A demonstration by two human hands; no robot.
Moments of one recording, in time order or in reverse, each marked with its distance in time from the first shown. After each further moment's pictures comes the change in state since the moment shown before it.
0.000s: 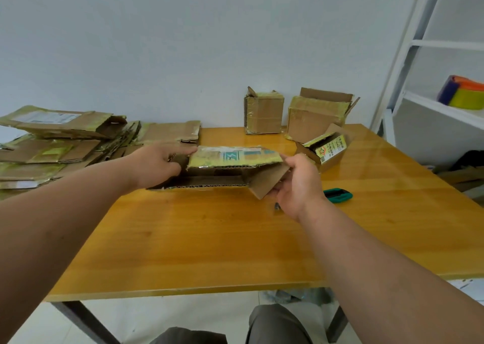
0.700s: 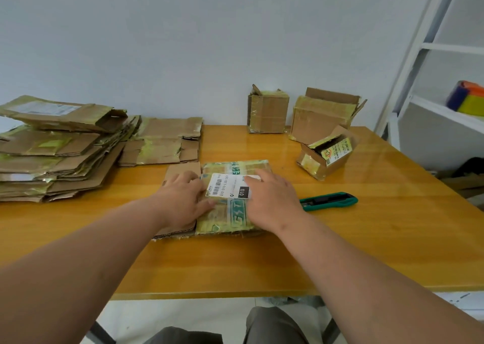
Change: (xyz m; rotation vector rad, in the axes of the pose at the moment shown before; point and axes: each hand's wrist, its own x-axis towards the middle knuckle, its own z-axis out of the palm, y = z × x) left_hand 0.008 -0.016 0.078 0.463 -0.075 0.049; right_hand 0.003 0.035 0.016 -1.919 -0.177 -0.504
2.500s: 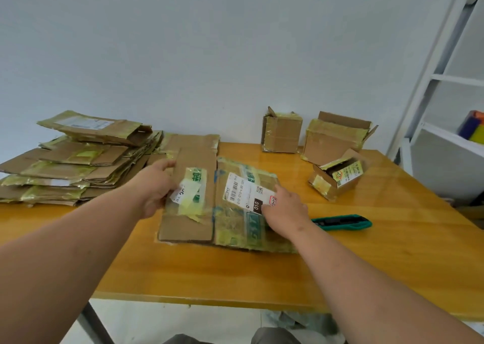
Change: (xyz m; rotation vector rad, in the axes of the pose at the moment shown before) left_hand -0.028 -0.033 -0.055 -1.377 0.253 -0.517; right_hand 0.018 0.004 0.008 0.387 -0.007 0.299
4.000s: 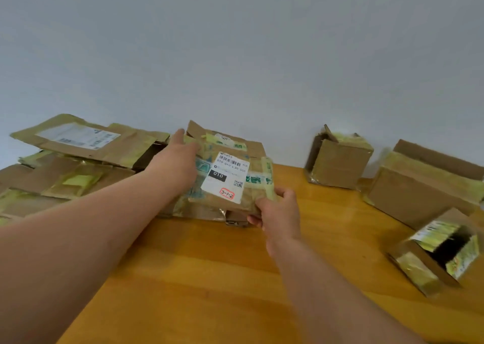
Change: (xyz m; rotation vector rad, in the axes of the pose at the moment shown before) left_hand 0.182 0.061 -0.032 1.150 0.204 0.314; right_hand 0.145 -0.126 0.059 1.067 0.013 0.133
